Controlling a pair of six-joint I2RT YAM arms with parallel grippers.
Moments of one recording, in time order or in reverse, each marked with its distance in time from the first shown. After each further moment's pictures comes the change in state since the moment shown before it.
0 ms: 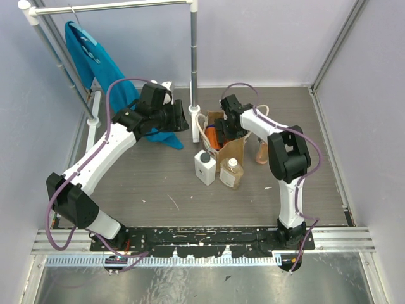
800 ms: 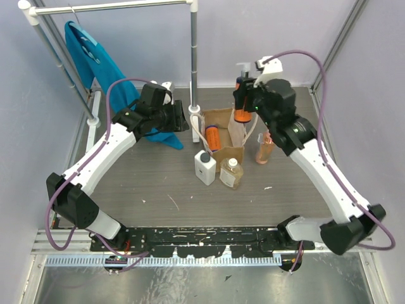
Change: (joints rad) left arm 0.000 0.000 -0.008 0.000 0.005 -0.009; right arm 0.060 -0.757 -0.151 0.324 0.129 -0.059
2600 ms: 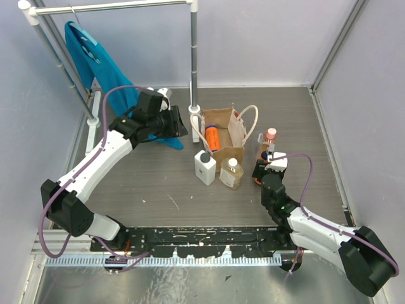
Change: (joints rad) left arm 0.001 -0.069 -0.112 0.045 0.028 -0.050; right arm 0.133 -0.480 -1.370 0.920 0.575 0.019
